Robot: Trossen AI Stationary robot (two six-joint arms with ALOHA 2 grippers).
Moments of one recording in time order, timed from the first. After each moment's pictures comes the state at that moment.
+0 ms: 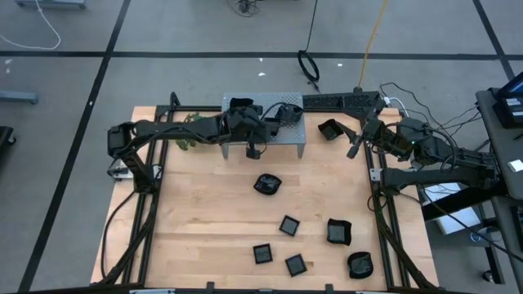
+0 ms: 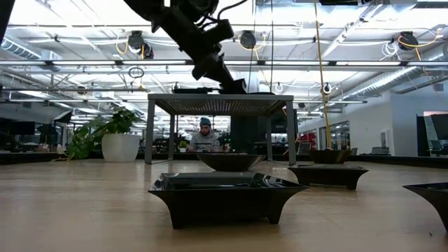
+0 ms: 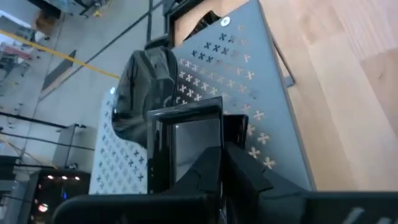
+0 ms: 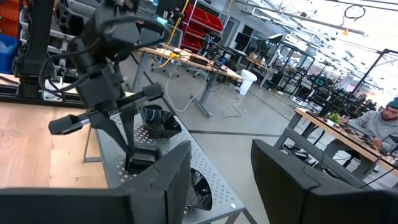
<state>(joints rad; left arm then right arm) 0.27 1.69 1.30 -0.21 -0.17 0.69 -0.12 0.61 0.83 -0.26 0.44 -0.35</state>
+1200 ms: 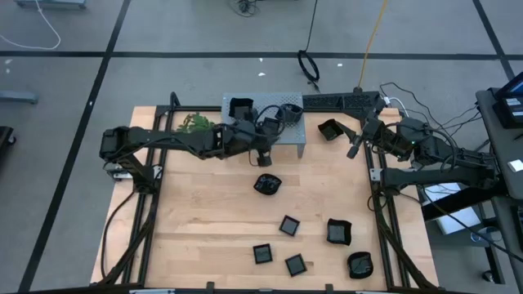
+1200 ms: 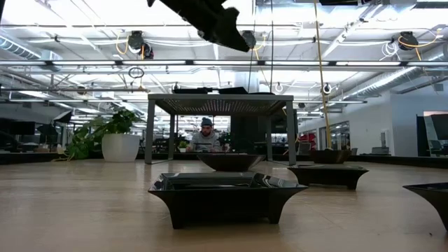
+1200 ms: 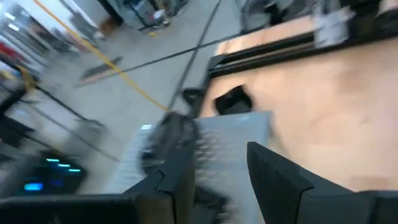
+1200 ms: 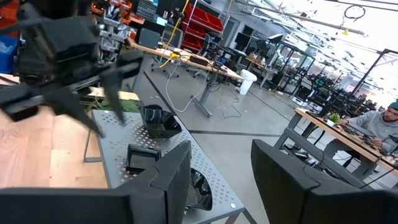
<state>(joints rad) 0.10 1.64 1.30 -0.04 -0.38 0.36 -0.12 0.61 0.83 -0.26 0.44 -0.35</state>
